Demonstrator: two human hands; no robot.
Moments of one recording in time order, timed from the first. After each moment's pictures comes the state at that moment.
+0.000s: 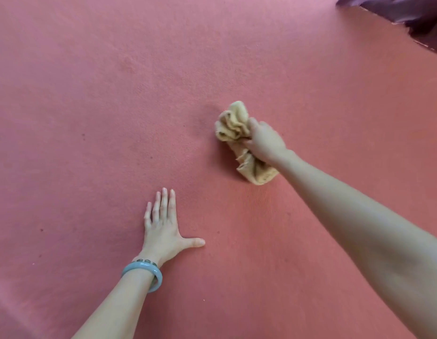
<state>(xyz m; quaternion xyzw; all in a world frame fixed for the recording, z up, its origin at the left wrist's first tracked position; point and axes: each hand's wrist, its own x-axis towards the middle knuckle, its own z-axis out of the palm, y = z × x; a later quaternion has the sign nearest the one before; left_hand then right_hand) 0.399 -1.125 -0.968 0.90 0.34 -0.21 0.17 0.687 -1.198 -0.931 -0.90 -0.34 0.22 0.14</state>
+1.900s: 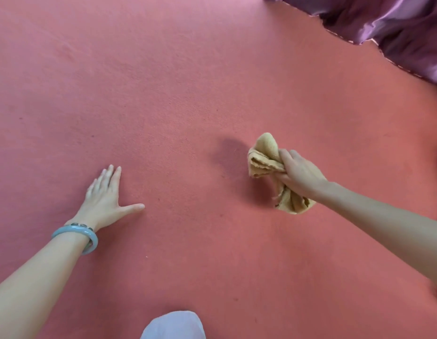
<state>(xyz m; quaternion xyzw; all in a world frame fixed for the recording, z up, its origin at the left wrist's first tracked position) 0.392 -1.140 -0.948 0.91 0.32 -0.18 0.16 0.670 -1.471 -0.883 -0.92 -0.33 0.22 0.03</state>
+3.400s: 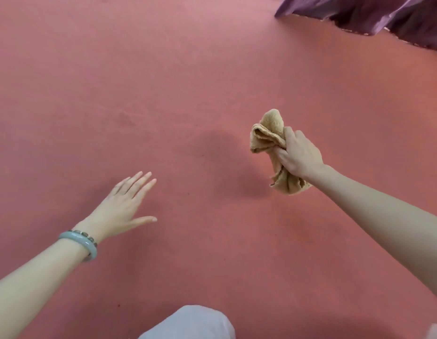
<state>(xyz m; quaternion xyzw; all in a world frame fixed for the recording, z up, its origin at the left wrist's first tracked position) 0.414 -0.828 -0.911 0.97 -0.07 -0.22 0.00 0.613 -1.193 -0.863 -0.98 -0.11 0.11 0.11</state>
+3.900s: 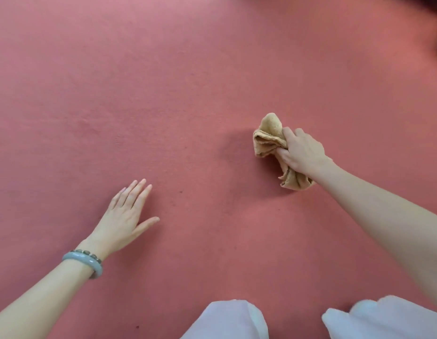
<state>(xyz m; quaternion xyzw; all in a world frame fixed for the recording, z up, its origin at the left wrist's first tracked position) 0.428 -0.822 -0.961 0.97 -0.14 -0.17 0.04 0.568 -1.227 -0.901 -0.99 -0.02 0.13 0.02</state>
